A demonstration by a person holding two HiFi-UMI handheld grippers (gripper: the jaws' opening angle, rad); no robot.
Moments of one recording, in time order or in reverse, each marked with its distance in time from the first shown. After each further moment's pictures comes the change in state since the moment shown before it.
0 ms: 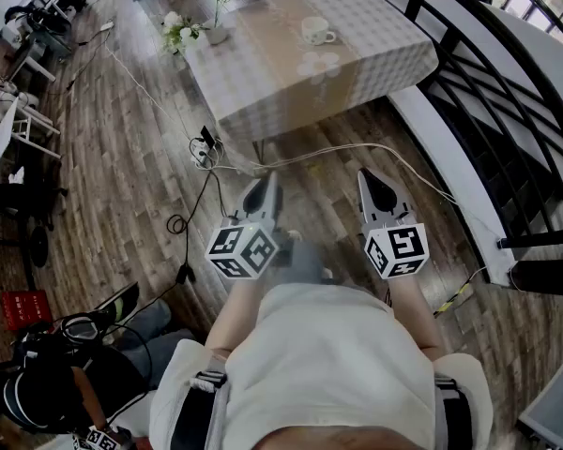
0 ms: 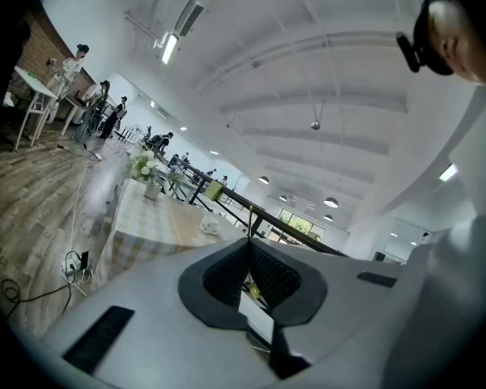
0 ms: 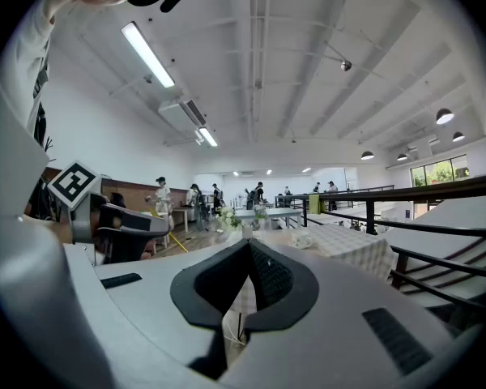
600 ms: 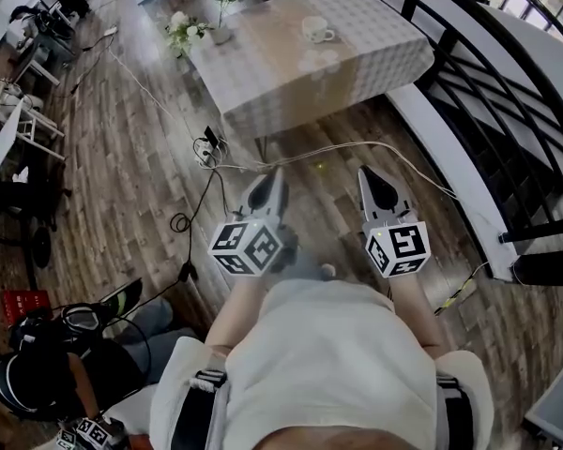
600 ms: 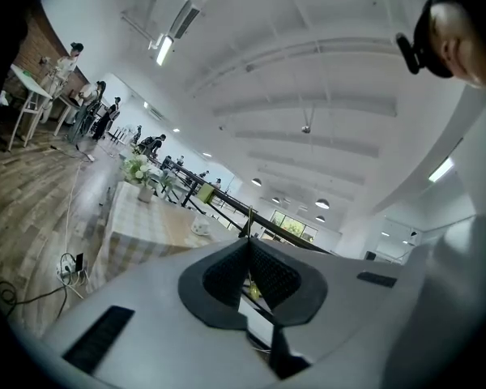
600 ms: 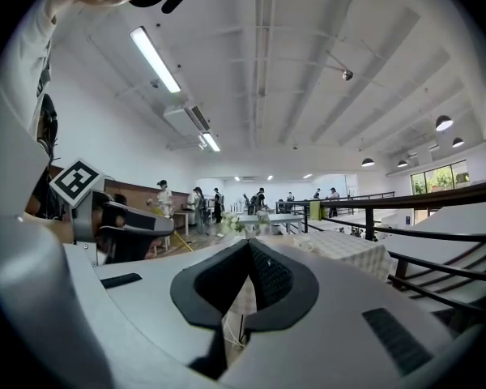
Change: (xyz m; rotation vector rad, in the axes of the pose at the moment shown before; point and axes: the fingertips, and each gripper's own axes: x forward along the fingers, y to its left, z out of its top) left arm -0.028 -0.032 -0.004 0.004 -0.020 -0.048; right arm -0.037 0.017 0.010 -0.029 -0.033 0.007
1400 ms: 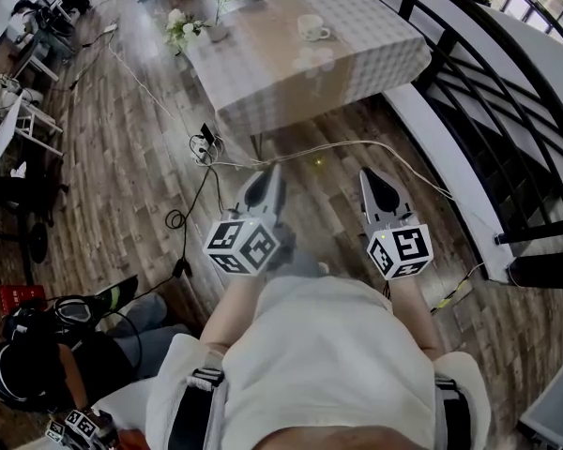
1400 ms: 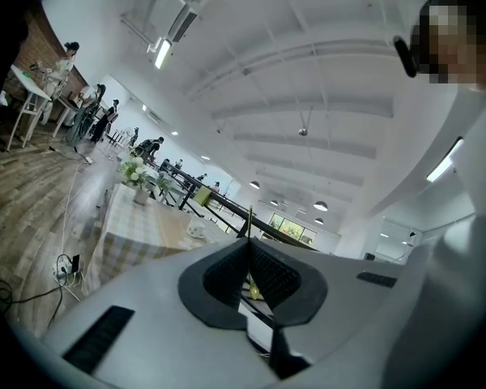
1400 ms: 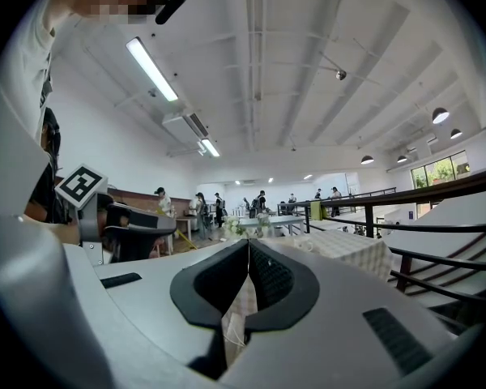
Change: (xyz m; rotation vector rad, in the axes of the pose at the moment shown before) left arm 0.000 -0.022 -0.003 0.012 -0.027 -0.010; right arm -0.022 -0.015 -0.003 0.044 -0.029 0.019
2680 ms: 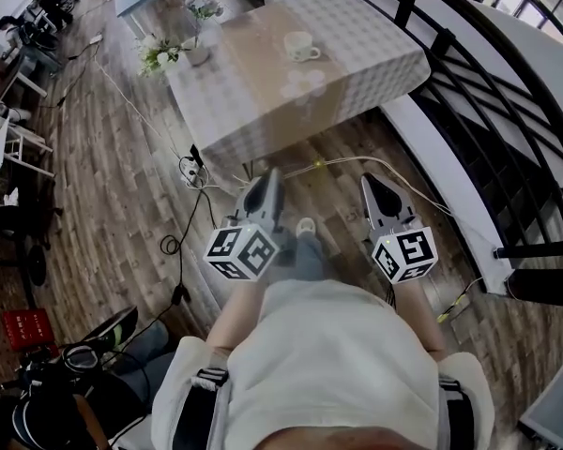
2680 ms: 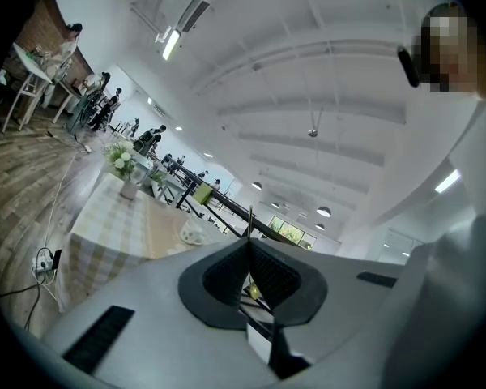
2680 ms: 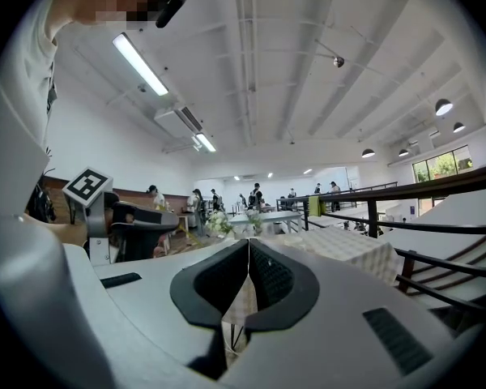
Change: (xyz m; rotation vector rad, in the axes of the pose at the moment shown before) left arm 0.117 0.033 0.020 -0.067 -0.002 -0.010; right arm 0.087 -0.078 0.003 0.013 0.038 0.003
